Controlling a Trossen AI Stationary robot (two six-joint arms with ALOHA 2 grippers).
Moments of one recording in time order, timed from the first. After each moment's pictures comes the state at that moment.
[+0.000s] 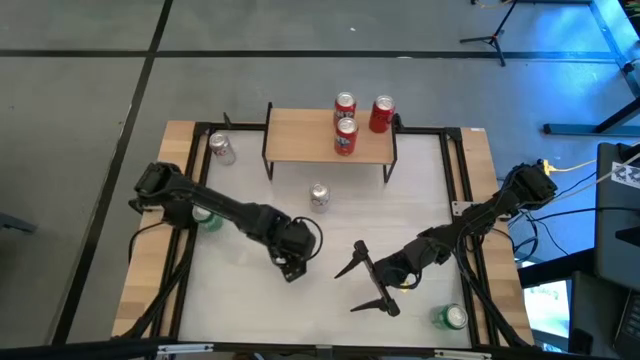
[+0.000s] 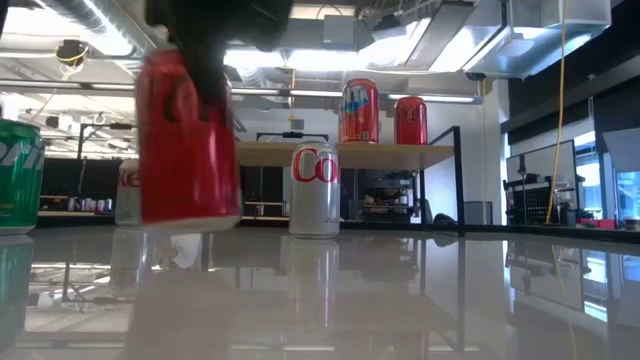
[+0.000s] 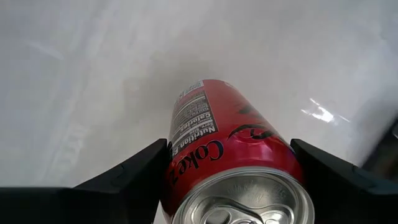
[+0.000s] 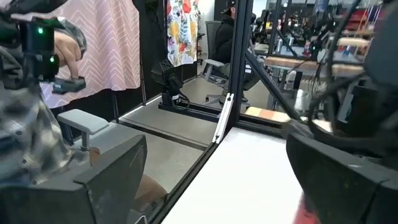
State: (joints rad) left arm -0.29 1.77 1.41 -0.96 0.04 -0.87; right arm 0.54 1.52 0.80 0.70 0.03 -0.01
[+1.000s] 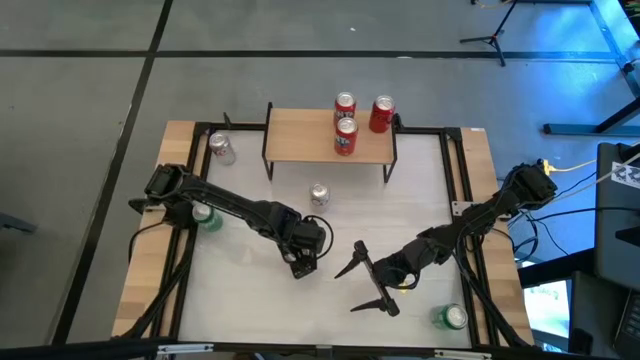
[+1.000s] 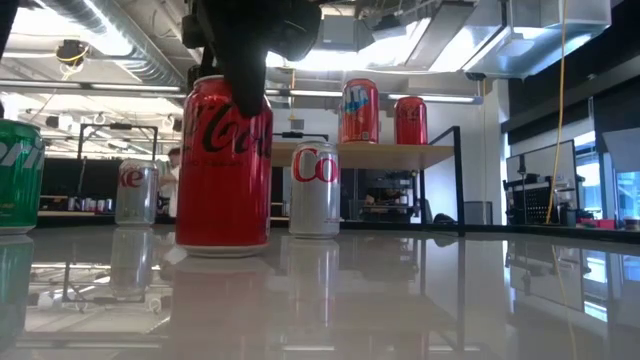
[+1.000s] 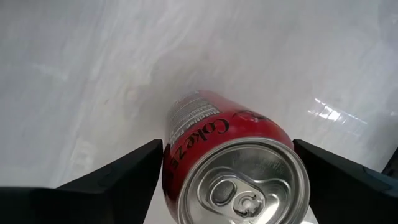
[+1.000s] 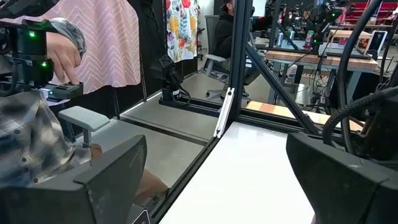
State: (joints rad) left arm -0.25 1.84 1.46 -0.92 0.04 -0.75; right arm 0.54 1.52 0.80 0.68 0.03 0.00
